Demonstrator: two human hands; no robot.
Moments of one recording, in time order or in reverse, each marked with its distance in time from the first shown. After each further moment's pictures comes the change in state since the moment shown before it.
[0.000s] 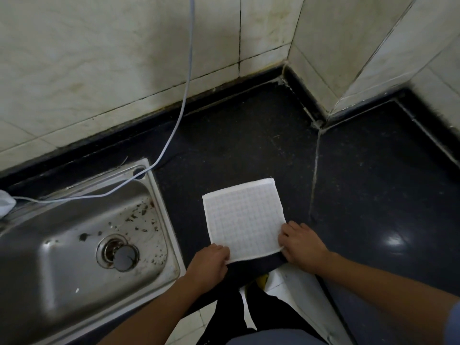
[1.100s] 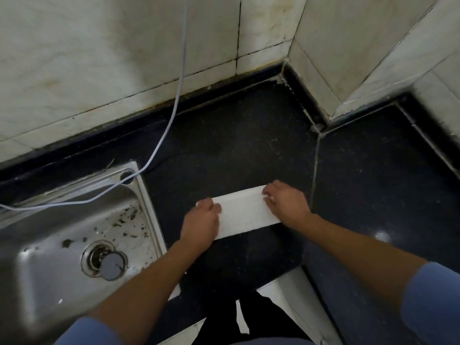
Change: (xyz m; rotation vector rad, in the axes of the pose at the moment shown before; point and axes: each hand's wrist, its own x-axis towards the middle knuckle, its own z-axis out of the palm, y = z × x) left_hand 0.086 -0.020 -0.056 0.101 0.377 -0.041; right_hand 0.101 0.039 -0.047 0.313 0.150 0.341
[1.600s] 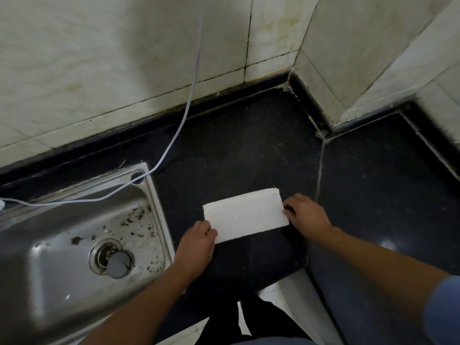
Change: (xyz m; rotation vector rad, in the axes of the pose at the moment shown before) left_hand -0.057 -0.018 0.011 0.097 -0.108 0.091; right_hand -0.029 0.029 0.002 -0.027 -0.078 0.094
